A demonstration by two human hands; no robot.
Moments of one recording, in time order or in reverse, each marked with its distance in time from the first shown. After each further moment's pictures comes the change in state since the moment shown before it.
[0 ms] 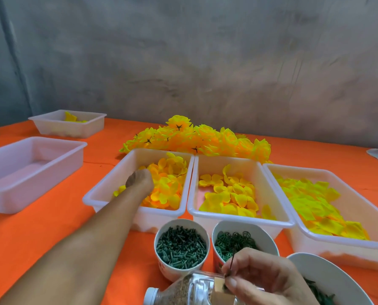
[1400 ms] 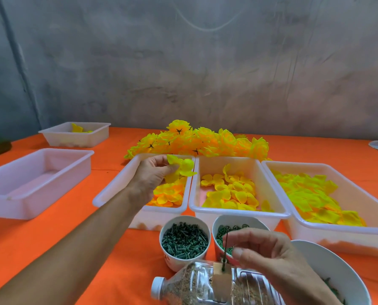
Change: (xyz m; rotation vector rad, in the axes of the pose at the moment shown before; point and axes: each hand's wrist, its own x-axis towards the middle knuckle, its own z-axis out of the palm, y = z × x) left_hand -0.093 0.018 -0.060 -1.366 -0.141 0.340; right_hand -0.002 -0.009 -0.005 0.163 0.072 0.067
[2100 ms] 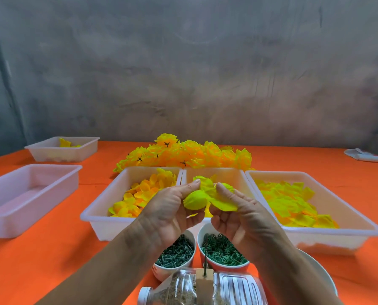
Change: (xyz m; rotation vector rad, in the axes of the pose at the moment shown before) left_hand -0.091 0.053 0.074 -0.382 -0.157 -0.406; right_hand 0.036 -0.051 0.013 0.589 0.201 0.075
